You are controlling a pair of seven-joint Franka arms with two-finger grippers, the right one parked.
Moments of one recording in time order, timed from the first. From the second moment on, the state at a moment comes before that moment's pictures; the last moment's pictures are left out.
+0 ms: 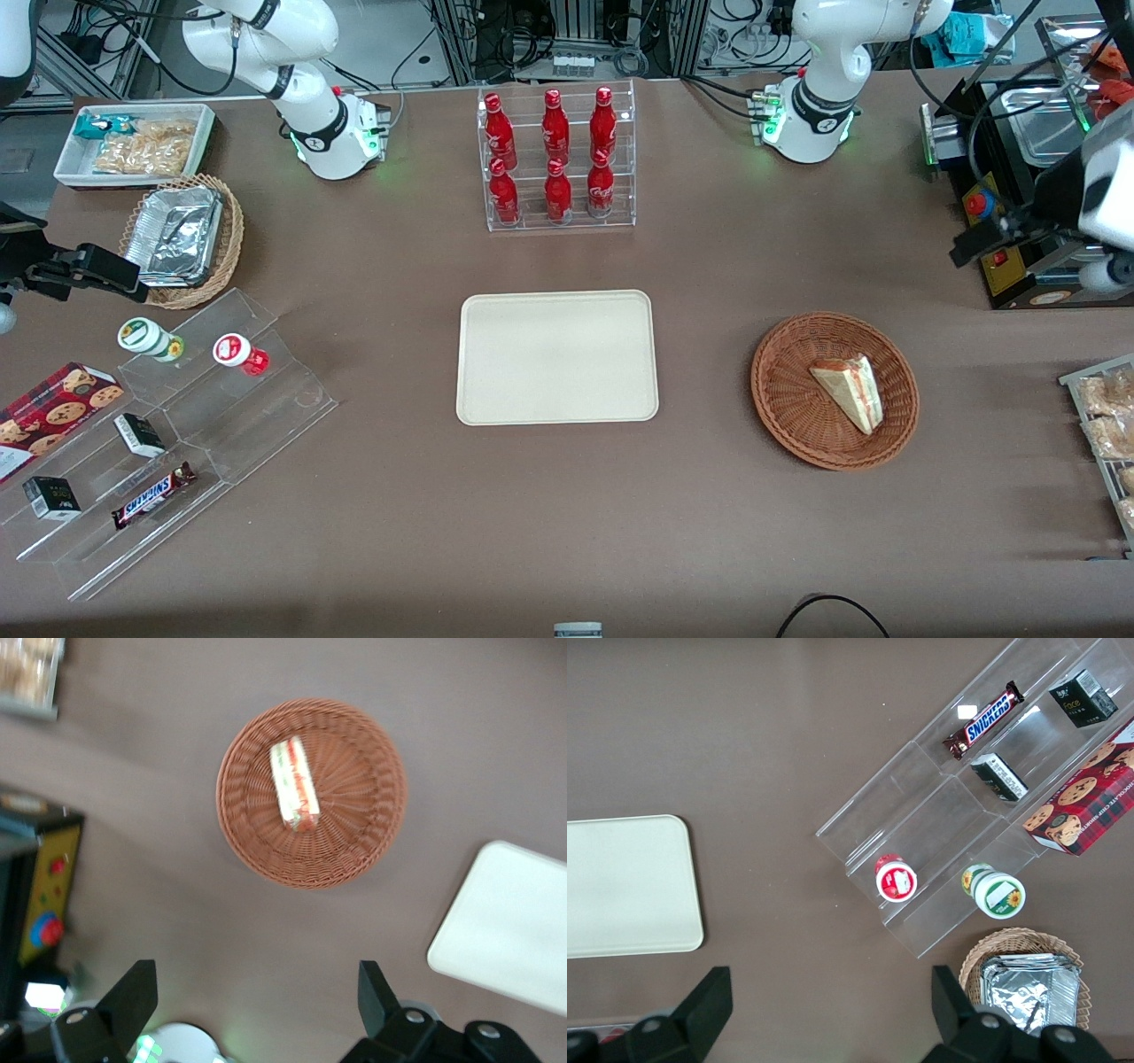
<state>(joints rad) 0.04 0.07 -0.11 -1.48 0.00 1.43 -0.48</state>
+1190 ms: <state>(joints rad) 0.04 0.38 -0.11 -1.94 0.04 2.14 -0.83</state>
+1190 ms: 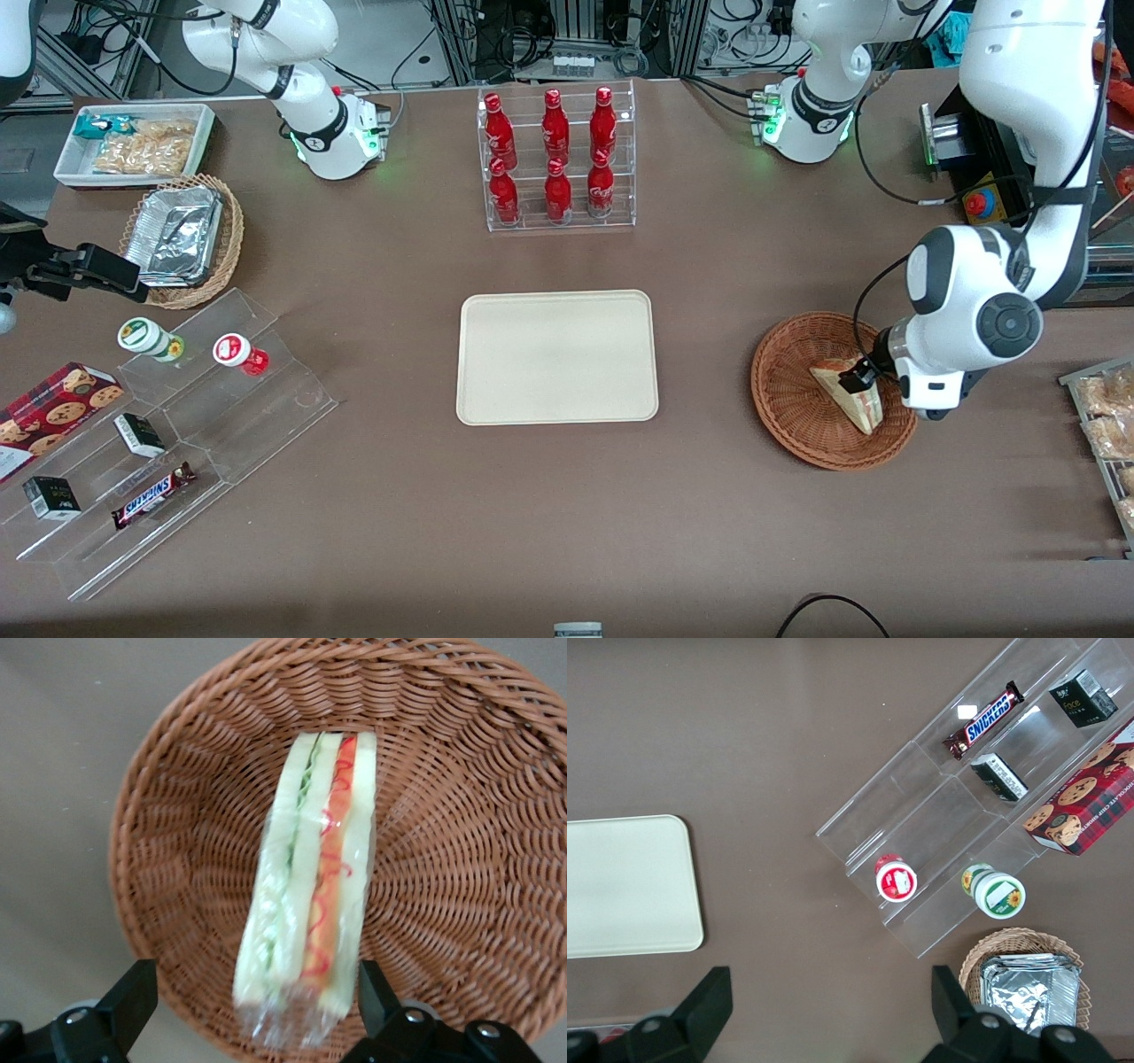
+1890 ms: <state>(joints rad) 0.04 0.45 -0.11 -1.94 0.04 2.23 -0.85</state>
